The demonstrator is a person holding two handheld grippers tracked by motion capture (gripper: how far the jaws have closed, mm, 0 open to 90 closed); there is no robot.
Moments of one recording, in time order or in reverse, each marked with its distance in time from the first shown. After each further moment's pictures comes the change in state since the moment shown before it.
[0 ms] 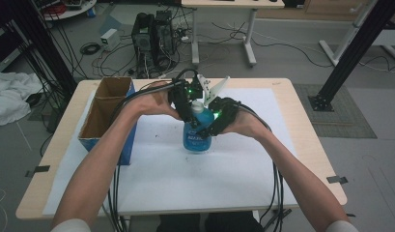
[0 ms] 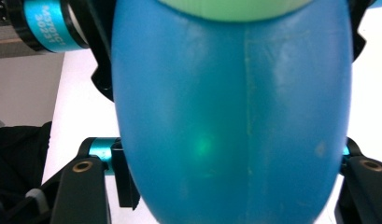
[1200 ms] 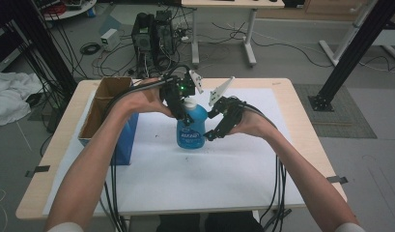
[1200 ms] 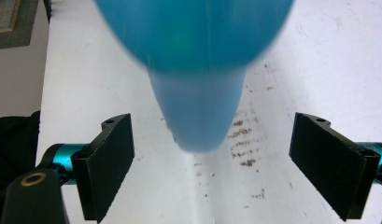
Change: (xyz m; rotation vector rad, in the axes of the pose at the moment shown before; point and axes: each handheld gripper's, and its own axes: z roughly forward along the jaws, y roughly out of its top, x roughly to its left) left arm -0.003 -0.012 -0.022 0.020 0.025 -0.021; right arm -0.004 -0.011 -0.011 0.059 -0.080 -0.020
